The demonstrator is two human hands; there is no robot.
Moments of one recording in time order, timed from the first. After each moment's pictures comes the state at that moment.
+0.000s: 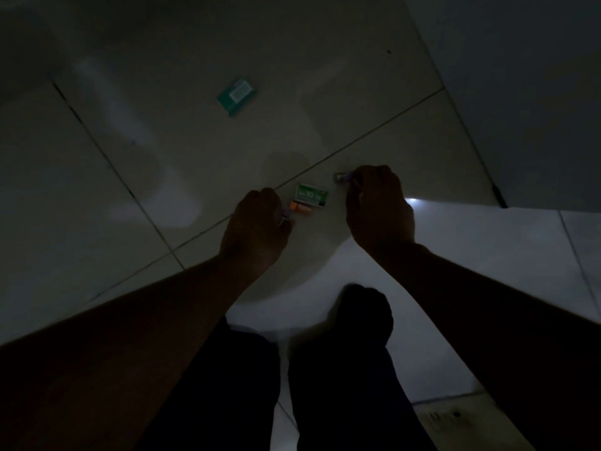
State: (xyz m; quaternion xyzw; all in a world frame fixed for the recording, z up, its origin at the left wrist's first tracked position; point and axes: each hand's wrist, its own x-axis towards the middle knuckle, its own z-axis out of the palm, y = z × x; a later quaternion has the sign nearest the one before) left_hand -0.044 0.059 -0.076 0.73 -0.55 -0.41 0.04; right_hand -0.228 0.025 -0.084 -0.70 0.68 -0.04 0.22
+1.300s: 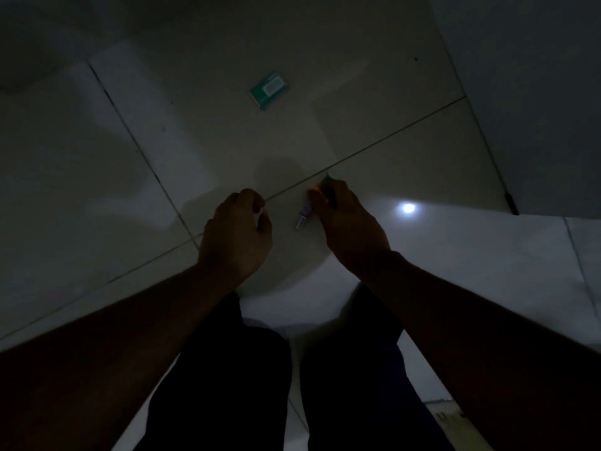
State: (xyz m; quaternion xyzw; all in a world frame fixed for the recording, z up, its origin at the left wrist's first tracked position) left_hand 0.007 0.094 -0.070 0.77 -0.51 -0.38 0.11; right_hand -0.178 0.057 -0.094 -0.80 0.52 0.06 0.29
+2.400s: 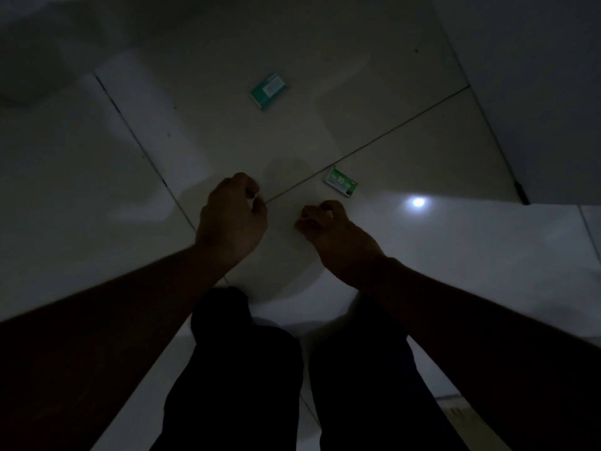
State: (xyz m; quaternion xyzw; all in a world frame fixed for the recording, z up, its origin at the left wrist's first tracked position) left_hand 0.022 0.073 -0.070 0.77 -0.51 -0.36 0.11; right_hand -0.170 0.078 -0.094 -0.87 0.40 0.11 0.27
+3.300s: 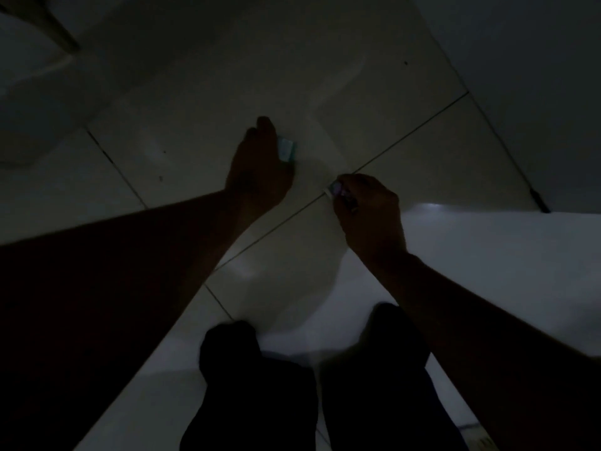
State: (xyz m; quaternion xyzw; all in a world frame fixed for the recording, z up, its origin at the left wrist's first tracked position) left_hand -0.008 -0.046 -0.097 0.73 -0.58 -0.36 0.06; right_hand -0.180 0.012 -0.103 -0.67 0.65 -0.20 0.30
